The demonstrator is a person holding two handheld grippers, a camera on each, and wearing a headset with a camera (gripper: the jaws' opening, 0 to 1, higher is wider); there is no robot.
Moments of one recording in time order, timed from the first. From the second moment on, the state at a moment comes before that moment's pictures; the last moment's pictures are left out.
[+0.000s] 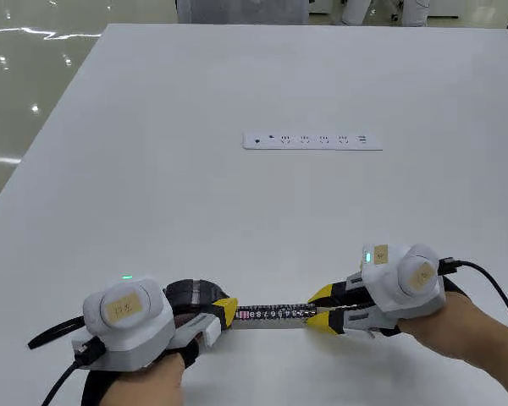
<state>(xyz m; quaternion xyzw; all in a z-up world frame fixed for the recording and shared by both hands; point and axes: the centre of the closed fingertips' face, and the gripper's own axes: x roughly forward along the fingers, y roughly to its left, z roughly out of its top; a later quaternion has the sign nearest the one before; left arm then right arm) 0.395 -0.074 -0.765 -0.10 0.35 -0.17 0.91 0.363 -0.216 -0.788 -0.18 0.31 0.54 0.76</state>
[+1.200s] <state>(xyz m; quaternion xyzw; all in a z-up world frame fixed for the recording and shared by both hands) 0.395 -0.073 -0.765 -0.11 0.36 -0.17 0.91 0.373 -0.134 -0.789 -0.16 0.29 0.57 0.75</state>
